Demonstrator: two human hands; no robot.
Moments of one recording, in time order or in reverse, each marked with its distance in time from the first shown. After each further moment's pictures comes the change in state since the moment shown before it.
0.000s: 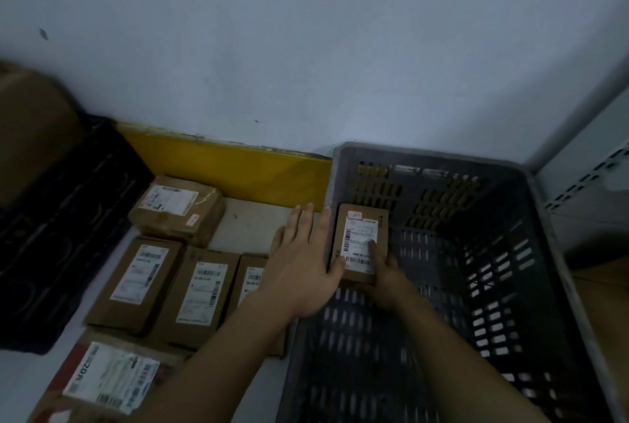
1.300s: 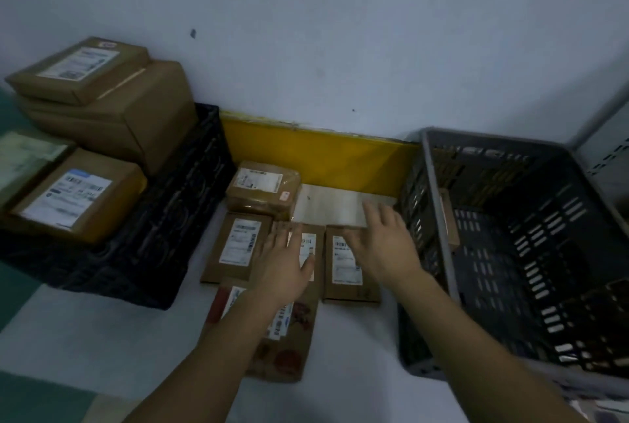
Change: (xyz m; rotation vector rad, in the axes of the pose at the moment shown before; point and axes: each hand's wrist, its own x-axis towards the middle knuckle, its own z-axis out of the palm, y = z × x) left_hand -0.145 -0.238 -0.007 -0.027 0.020 -0.089; right_hand -0.164 -0.272 0.057 -0.178 0.561 -0.210
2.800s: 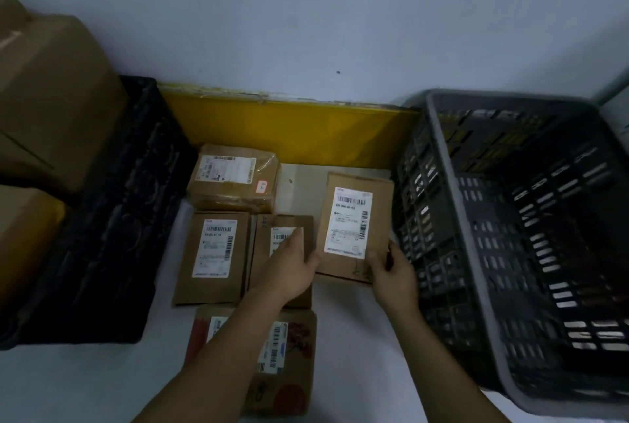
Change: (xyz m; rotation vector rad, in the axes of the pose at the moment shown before) left_hand 0.074 0.000 0.044 -0.506 -0.343 -0.119; right_hand -0.017 0.046 0.116 0.842 0.121 0.608
